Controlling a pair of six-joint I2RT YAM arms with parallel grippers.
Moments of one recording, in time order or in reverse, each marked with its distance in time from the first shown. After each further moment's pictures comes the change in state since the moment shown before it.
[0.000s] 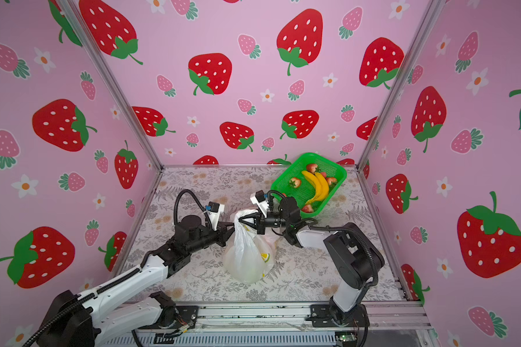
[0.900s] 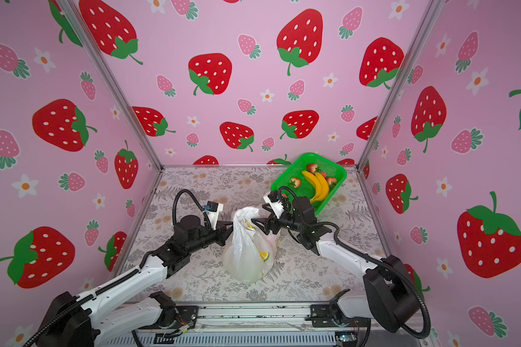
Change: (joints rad) left arm 0.000 -0.008 0.000 0.003 -0.013 0.000; right arm -0.053 -0.410 -0.080 -0.584 0.407 -0.349
